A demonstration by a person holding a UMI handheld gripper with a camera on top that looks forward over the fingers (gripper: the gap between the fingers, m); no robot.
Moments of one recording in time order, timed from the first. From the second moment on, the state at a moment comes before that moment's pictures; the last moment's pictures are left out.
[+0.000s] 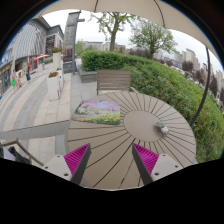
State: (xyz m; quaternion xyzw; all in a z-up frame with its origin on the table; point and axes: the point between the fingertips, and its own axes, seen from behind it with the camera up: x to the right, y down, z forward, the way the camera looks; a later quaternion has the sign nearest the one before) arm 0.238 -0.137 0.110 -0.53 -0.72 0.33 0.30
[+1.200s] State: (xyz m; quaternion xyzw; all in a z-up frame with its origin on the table) arm 0.033 0.127 0.009 -0.64 -0.62 0.28 0.36
